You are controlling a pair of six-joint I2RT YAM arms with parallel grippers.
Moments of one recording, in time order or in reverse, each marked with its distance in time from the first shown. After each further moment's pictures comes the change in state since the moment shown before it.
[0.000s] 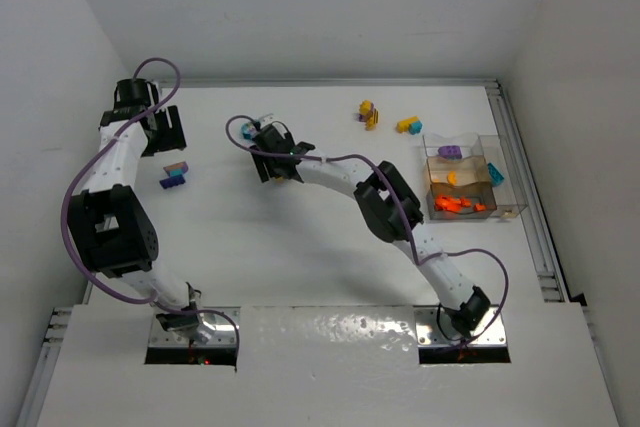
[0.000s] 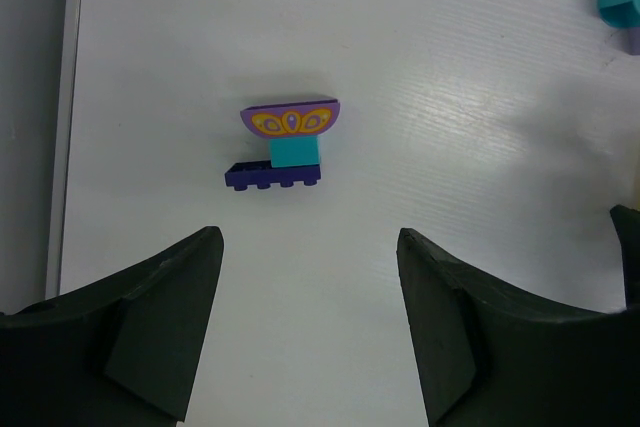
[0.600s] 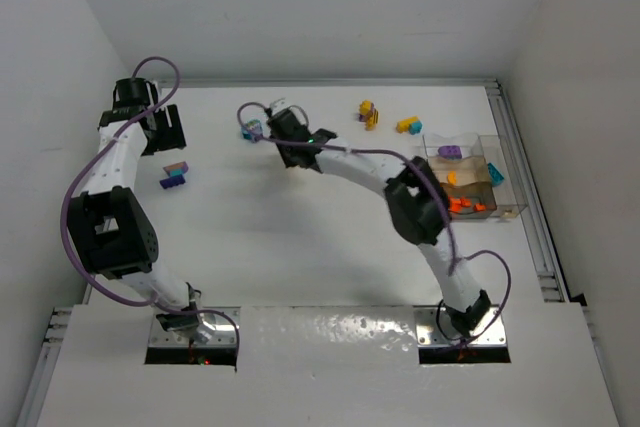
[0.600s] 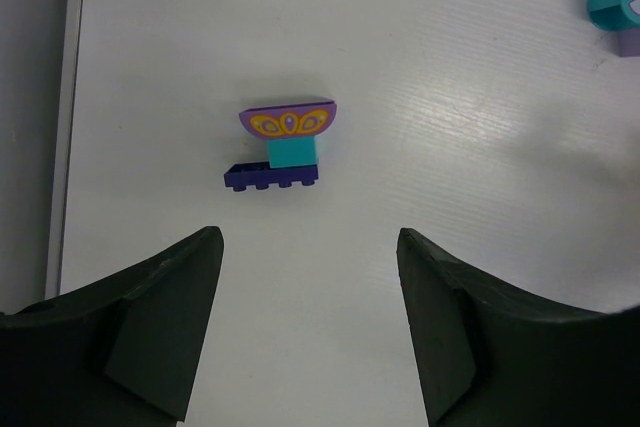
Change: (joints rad) left arm 0.000 -0.011 0.000 0.000 0.006 0.000; right arm -0.030 -0.194 -0.153 -0.021 0.026 -0.090
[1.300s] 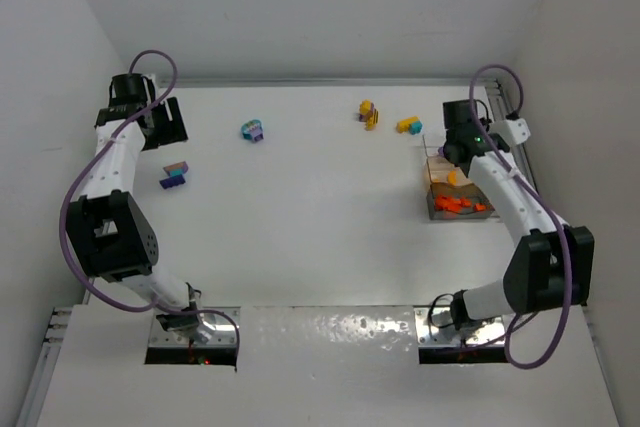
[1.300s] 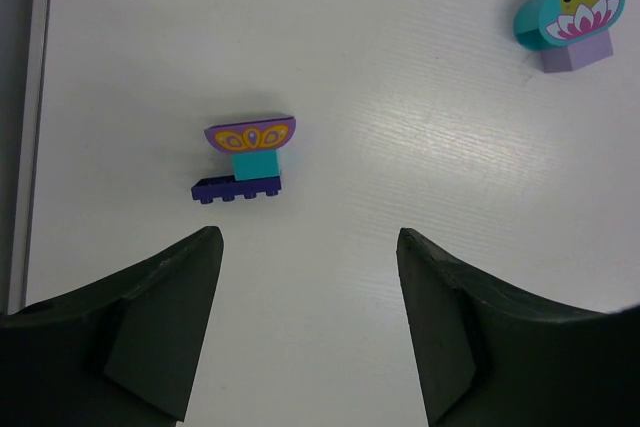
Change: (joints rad) left arm 0.000 -0.018 0.026 0.004 0.079 -0.031; right arm -0.643 -0.916 -0.819 -0.148 0.355 0.984
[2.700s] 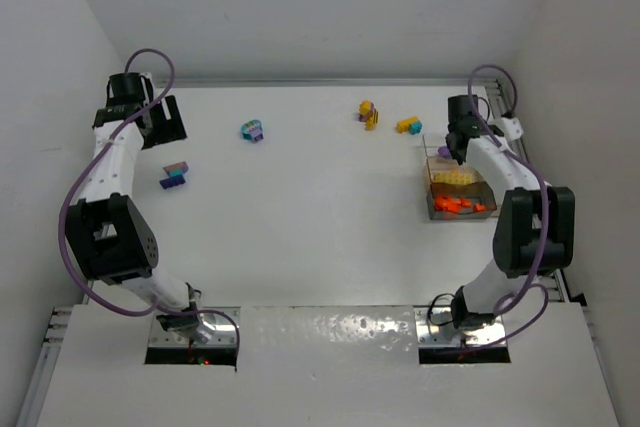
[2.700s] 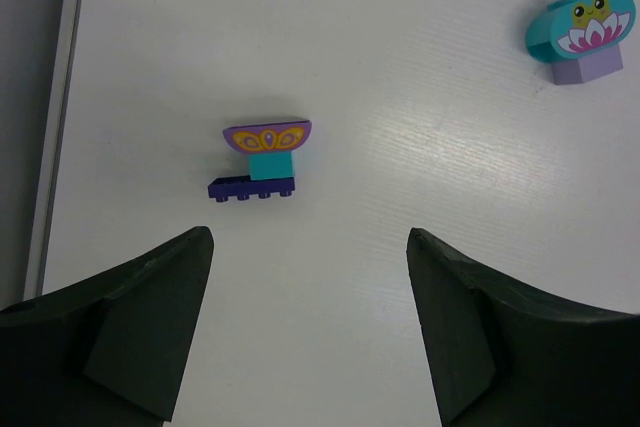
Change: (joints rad) left arm 0.003 -0.018 0.001 0.000 -0.032 -0.014; right arm -0.133 0.253 0.077 -0.018 -0.111 0.130
